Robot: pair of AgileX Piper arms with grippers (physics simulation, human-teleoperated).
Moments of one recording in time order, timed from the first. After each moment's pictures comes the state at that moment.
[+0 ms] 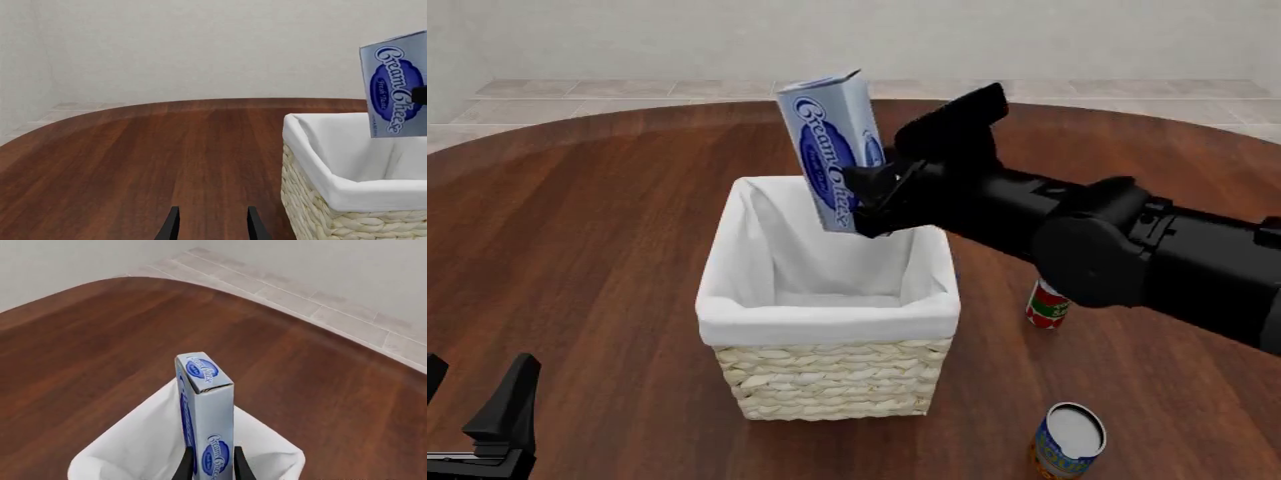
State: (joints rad) left arm 0.00 0.00 0.00 0.00 0.00; right arm 0.68 1.40 -1.04 -0.01 -0.04
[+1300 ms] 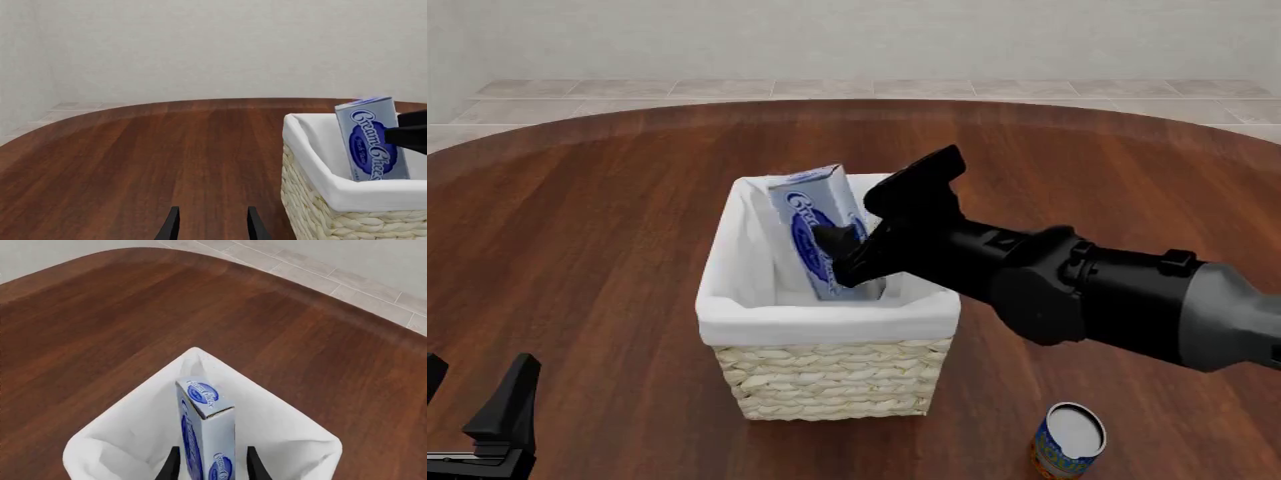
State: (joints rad) left arm 0.00 0.00 0.00 0.00 0.00; right arm 0.72 1.50 -0.96 -0.12 -0.03
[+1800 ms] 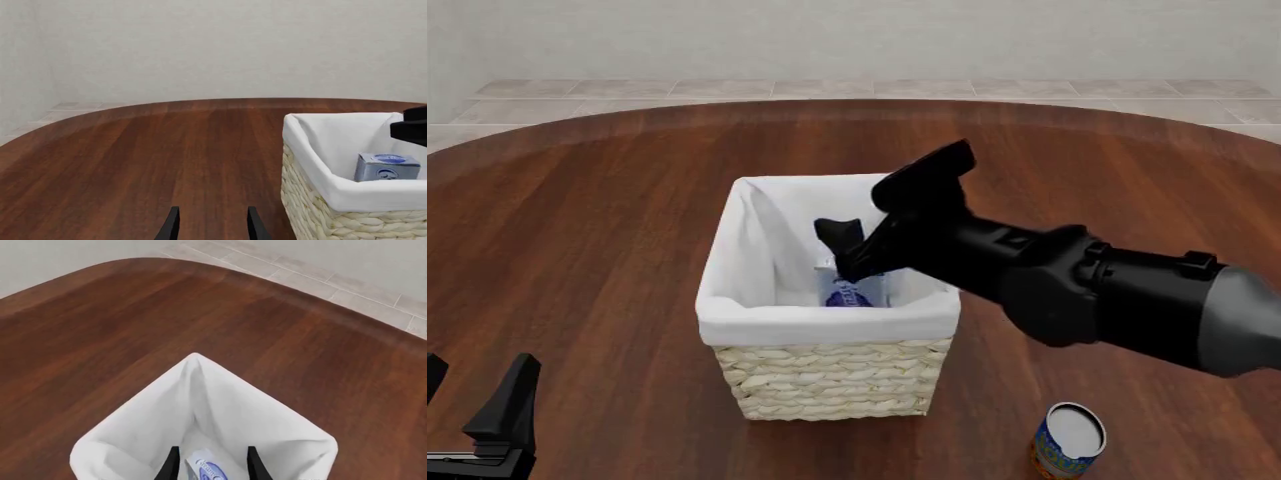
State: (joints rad) left arm 0.00 0.00 0.00 0.00 0.00; right arm 0.72 1.47 -0.95 -0.13 -0.01
